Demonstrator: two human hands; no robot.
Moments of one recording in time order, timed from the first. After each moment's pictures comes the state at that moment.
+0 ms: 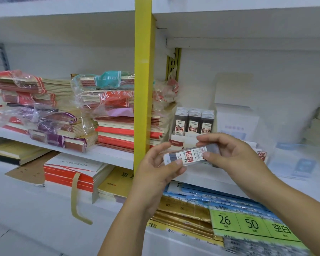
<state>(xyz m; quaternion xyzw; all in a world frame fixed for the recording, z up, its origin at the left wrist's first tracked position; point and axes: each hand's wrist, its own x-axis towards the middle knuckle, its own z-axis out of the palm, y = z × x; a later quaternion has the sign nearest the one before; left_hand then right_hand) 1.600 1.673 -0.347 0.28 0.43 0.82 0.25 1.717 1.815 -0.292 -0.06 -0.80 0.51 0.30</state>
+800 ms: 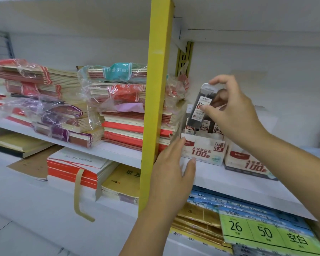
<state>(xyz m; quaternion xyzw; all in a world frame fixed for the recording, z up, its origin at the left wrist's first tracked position) 1.593 1.696 -0.364 0.40 0.74 0.52 -0.14 1.647 1.832 -0.233 -0.05 -0.87 0.17 0.46</state>
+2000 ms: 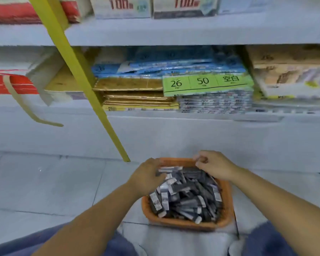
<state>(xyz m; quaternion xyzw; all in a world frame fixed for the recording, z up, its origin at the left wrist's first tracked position) 1.709 1.648 -0.627 0.45 0.82 0.20 0.31 1.880 1.844 -0.622 -0.33 -0.86 0.38 -0.07</state>
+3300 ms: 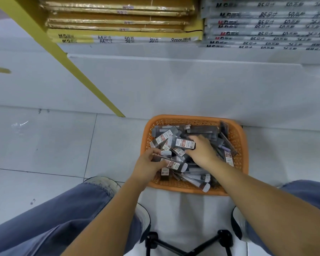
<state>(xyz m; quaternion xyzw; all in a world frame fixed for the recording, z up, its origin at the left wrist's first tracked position) 1.732 1.624 -0.774 0.06 0.76 0.43 0.49 1.845 1.798 -0.786 -0.43 -0.81 0.38 -0.11</state>
